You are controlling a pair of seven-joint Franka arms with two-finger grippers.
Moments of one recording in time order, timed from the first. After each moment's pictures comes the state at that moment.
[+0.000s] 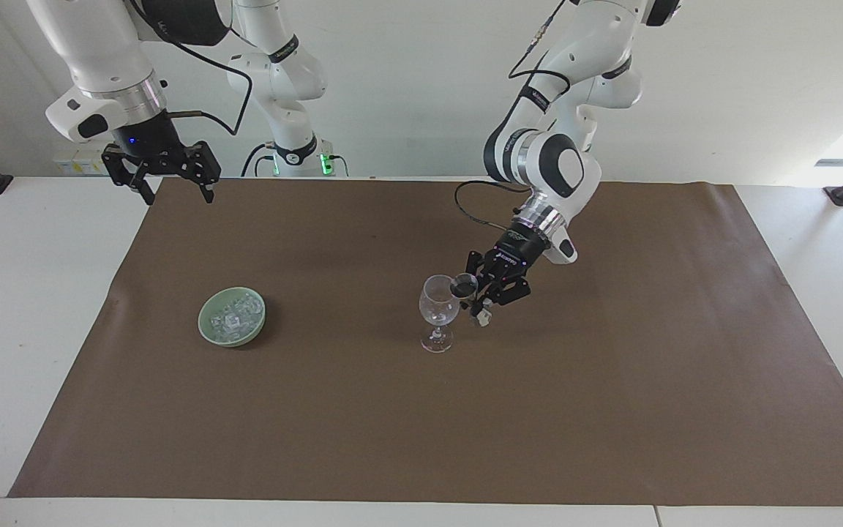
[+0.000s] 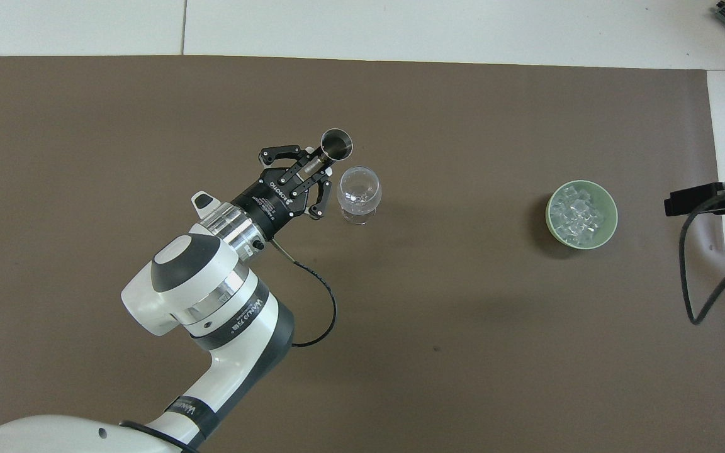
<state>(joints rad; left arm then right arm) -0.36 0.21 -0.19 -1.95 -2.44 2.77 -0.28 -0.09 -0.05 0.05 -1.63 -0.02 1.64 -0.10</state>
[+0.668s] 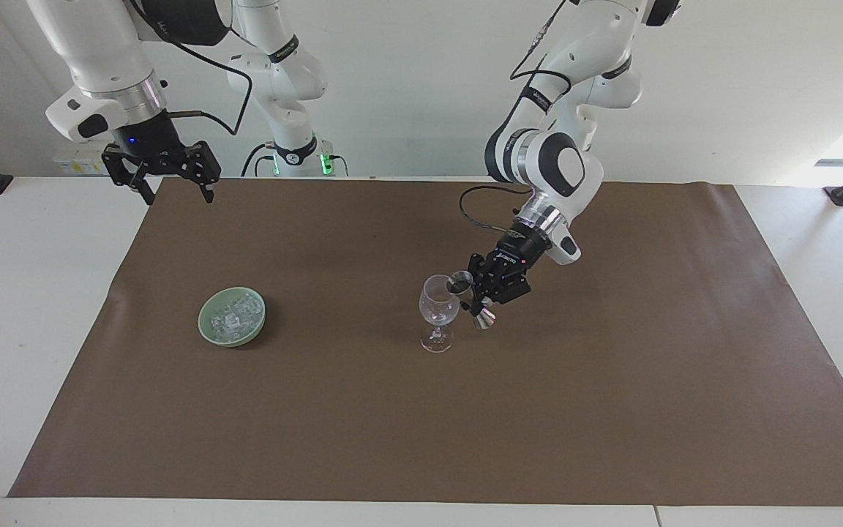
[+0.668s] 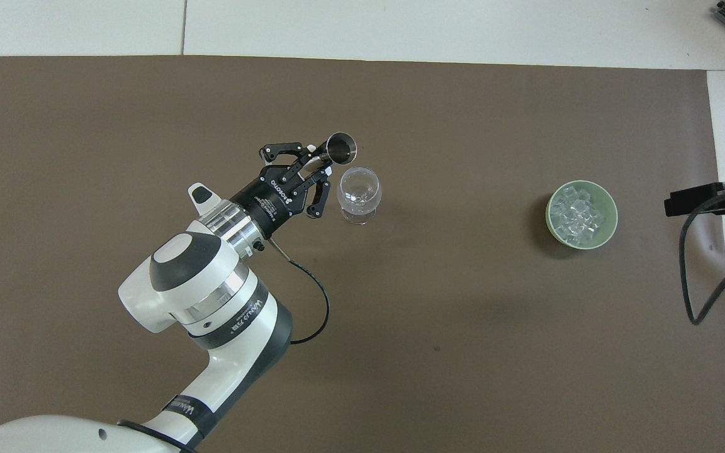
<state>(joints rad) -0.36 0.21 -0.19 -1.95 -2.40 2.77 -0.14 -0.09 -0.05 0.05 -1.63 -0.02 1.64 -0.10</state>
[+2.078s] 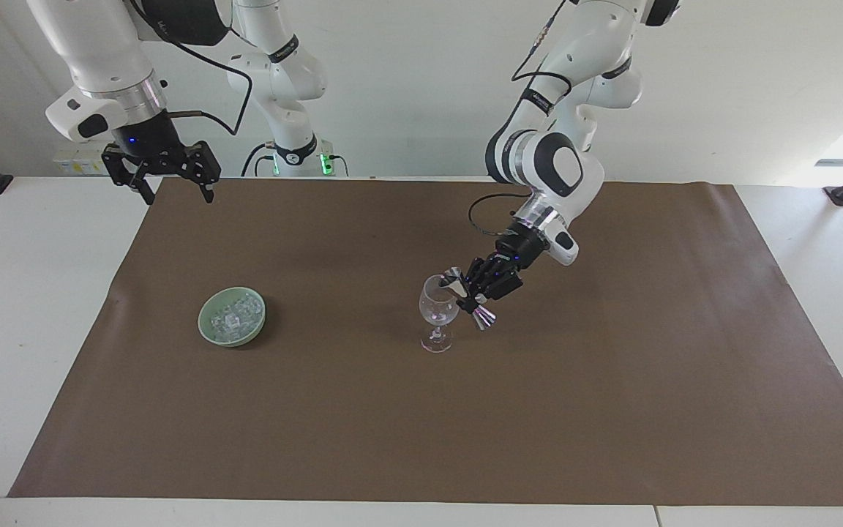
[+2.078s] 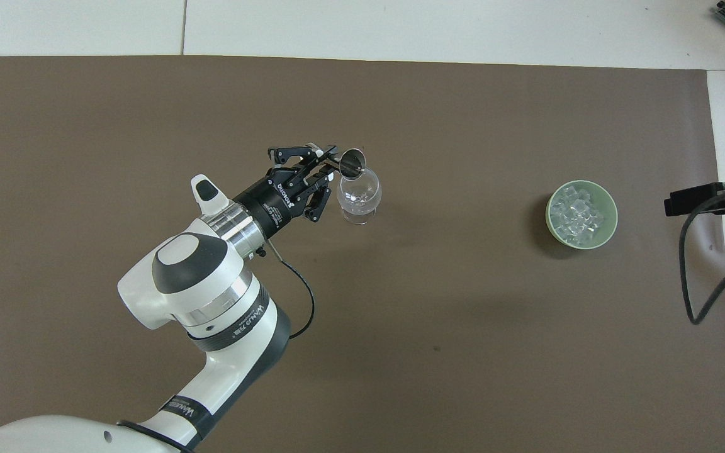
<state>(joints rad) -0.37 0.21 -0.19 -1.96 -2.28 2.75 0.08 -0.09 -0.05 0.05 -1.63 -0.02 1.64 -0.10</state>
